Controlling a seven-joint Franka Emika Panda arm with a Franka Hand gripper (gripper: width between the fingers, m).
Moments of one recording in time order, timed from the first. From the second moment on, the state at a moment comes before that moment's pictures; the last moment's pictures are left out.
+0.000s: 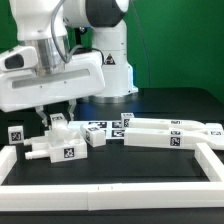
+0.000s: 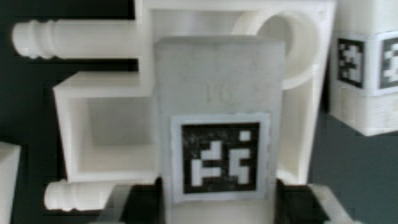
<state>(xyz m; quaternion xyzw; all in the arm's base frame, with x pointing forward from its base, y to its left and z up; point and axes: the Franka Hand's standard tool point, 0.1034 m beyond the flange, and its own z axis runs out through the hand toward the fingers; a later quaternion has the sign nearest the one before) 0.428 -0.130 0.069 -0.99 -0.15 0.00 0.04</state>
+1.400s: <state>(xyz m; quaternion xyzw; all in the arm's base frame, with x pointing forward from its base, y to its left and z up) 0.338 -0.177 0.026 -0.99 -0.09 0.03 0.05</state>
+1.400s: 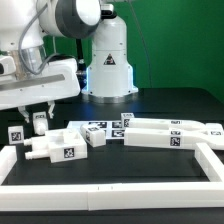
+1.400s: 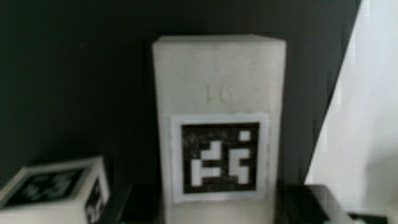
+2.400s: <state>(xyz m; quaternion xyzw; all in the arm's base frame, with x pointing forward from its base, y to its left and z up) 0.407 -0.154 0.071 -0.99 -0.11 0.03 0.06</state>
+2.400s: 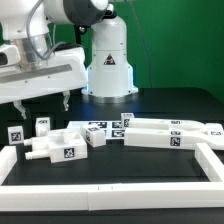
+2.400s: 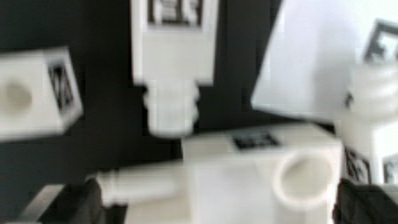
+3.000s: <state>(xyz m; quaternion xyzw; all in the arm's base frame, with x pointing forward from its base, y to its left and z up) 0.440 -0.162 0.057 -0.99 -0.13 0.03 0.05</state>
